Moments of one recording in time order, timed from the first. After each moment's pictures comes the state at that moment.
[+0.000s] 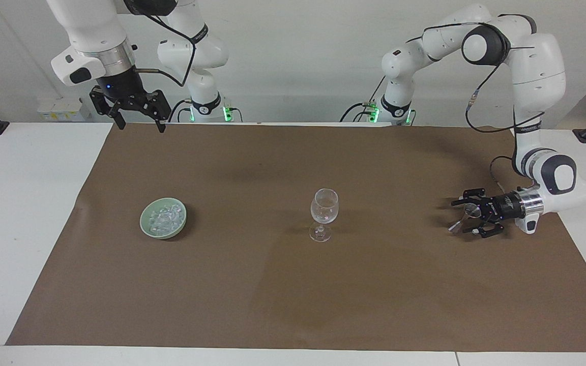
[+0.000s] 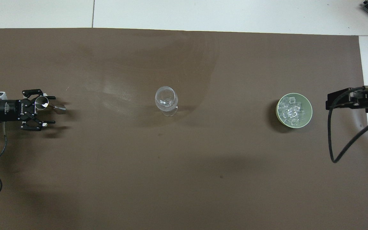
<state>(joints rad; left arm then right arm) 0.50 0.65 -0.08 -1.70 -1.02 1.54 -0.76 0.06 -0.02 -0.02 -1.52 -0.03 1.51 0.13</state>
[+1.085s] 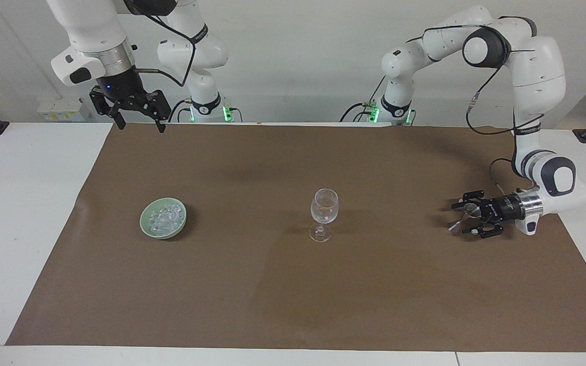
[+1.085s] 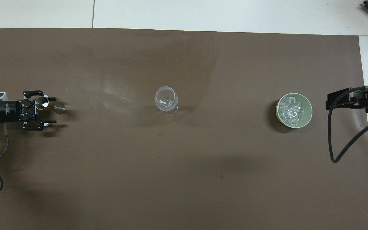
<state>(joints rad) 0.51 0.67 -0.07 -1.69 -1.02 1.54 -0.71 0.06 -0.02 -0.02 -1.52 -0.03 1.51 0.13</state>
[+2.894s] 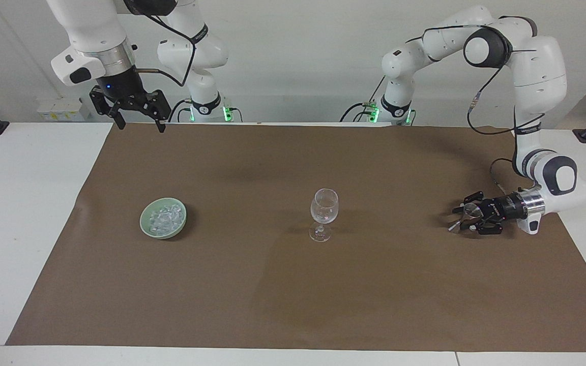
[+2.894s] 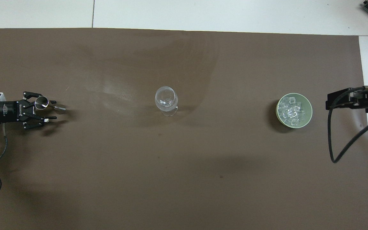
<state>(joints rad) 0.52 0.67 -0.07 -1.69 -1.03 1.54 -0.68 0.06 -0.02 -0.02 -1.52 -0.03 1.51 0.13</state>
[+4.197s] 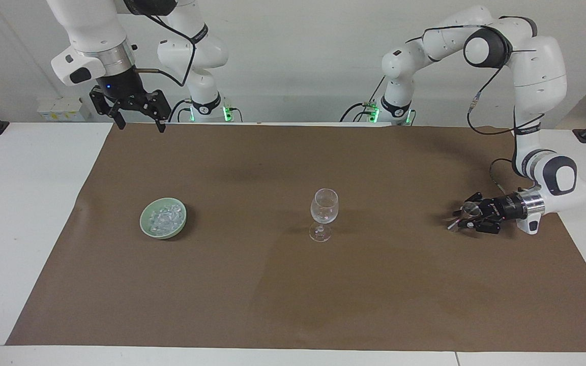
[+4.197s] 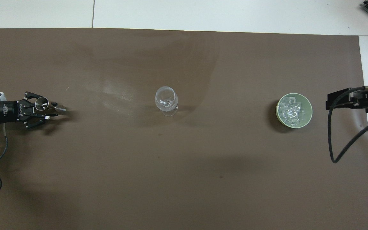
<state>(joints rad) 0.52 0.67 -0.07 -1.69 -1.04 1.53 -0.68 0.06 -0.02 -0.02 -1.52 -0.03 1.51 0.13</state>
